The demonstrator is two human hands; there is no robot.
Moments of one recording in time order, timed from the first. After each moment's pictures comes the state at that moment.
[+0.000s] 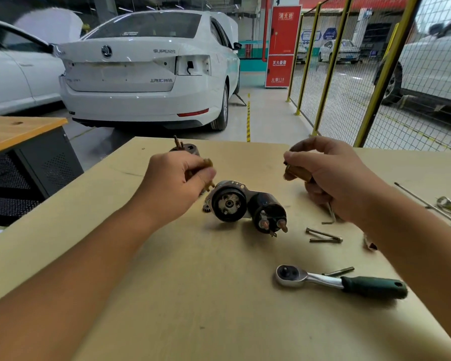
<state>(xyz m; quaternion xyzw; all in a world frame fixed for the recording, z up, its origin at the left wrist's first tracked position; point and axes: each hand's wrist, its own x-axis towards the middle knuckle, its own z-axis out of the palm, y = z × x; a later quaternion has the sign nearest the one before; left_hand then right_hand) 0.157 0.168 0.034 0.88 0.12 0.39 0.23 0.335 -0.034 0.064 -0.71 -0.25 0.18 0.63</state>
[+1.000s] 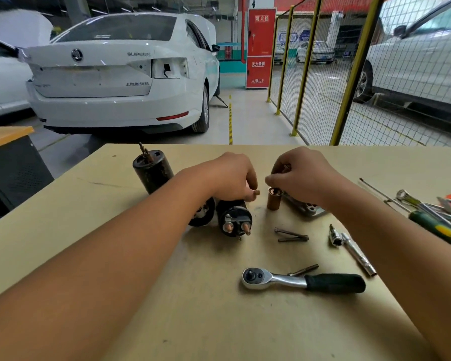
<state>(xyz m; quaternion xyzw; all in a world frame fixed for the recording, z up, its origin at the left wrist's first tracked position) 0.281 0.107 0.066 0.99 0.10 0.00 0.13 0.379 -0.041 0.051 -0.88 -0.38 -0.02 0.29</state>
